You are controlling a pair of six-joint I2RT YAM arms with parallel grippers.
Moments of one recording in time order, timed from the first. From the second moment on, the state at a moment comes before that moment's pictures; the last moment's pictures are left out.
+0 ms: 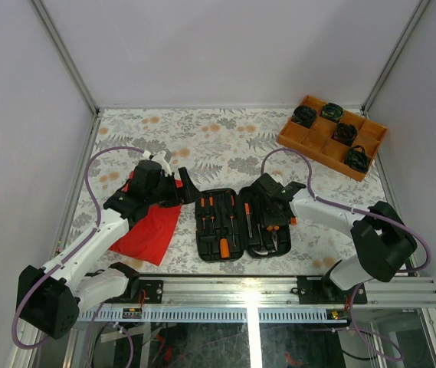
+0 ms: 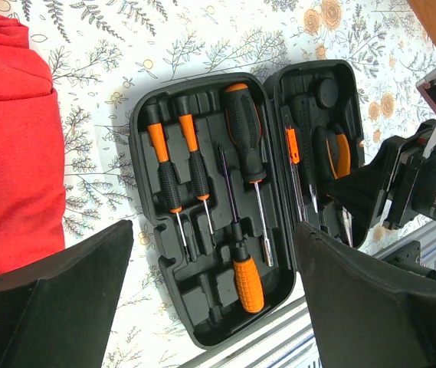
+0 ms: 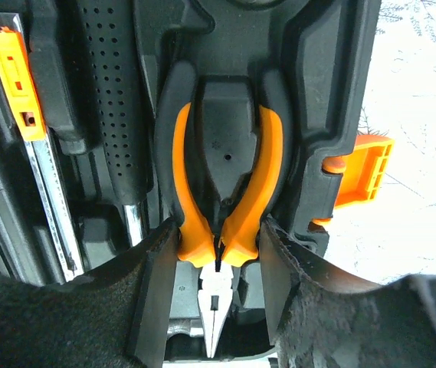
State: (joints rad) left arm -0.43 1.05 0.75 -0.36 0.22 -0.62; right arm 0.73 1.52 0.87 -0.67 0.21 0.56
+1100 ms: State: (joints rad) left arm -0.43 1.06 0.76 -0.36 0.22 -0.61; right arm 0.72 1.33 0.90 -0.72 0.23 0.50
